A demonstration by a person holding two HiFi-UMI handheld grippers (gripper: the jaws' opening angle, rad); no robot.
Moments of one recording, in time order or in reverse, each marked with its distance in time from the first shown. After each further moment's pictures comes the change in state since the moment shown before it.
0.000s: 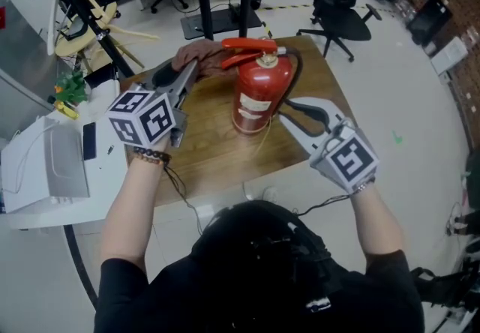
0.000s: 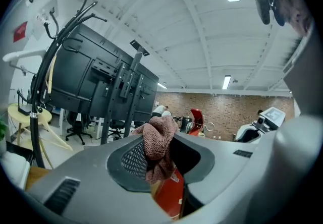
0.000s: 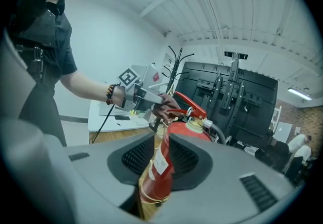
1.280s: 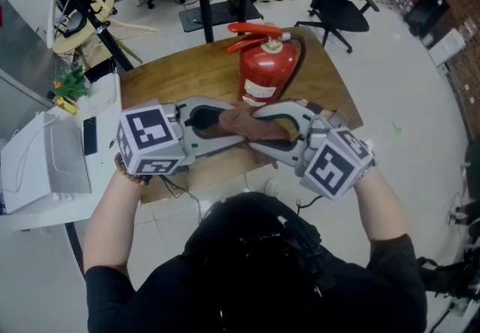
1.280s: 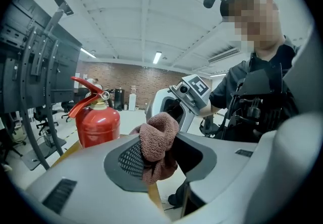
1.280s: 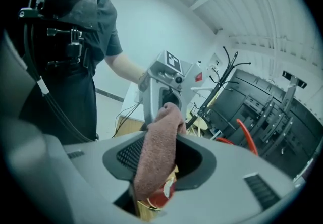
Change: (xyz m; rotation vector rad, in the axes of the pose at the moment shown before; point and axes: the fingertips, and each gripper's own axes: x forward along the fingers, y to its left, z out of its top) left arm -0.082 -0.172 -0.071 0.287 0.410 -0.808; right arm 0.024 0.102 0.033 -0.423 0.052 0.347
